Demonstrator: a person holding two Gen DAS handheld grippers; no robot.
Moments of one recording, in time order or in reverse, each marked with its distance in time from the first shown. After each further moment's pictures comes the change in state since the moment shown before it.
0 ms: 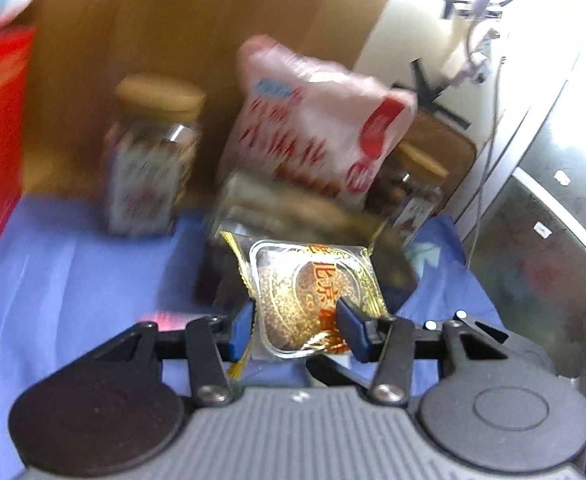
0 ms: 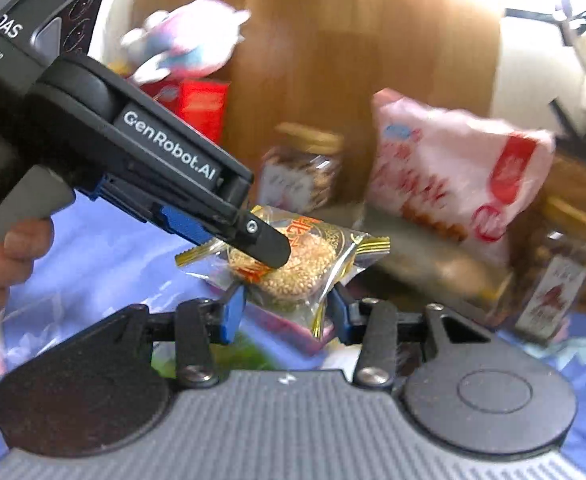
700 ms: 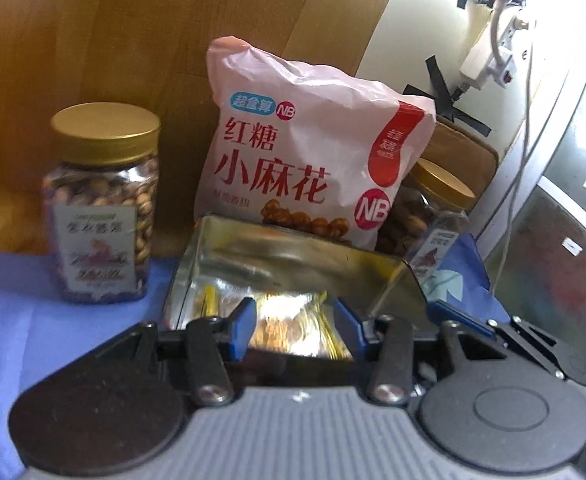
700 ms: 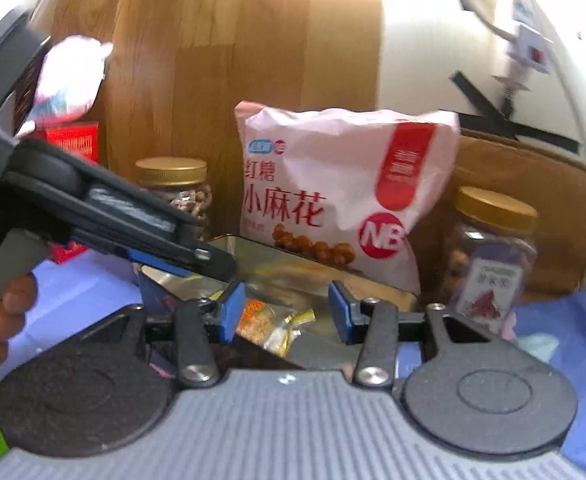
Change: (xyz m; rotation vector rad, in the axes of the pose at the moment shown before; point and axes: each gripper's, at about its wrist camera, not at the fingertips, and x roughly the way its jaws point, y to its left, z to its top) left arm 0.061 -0.005 0.026 0.014 -0.006 0.032; right arm 0.012 -0.074 -0.011 0.175 -0.039 -0.152
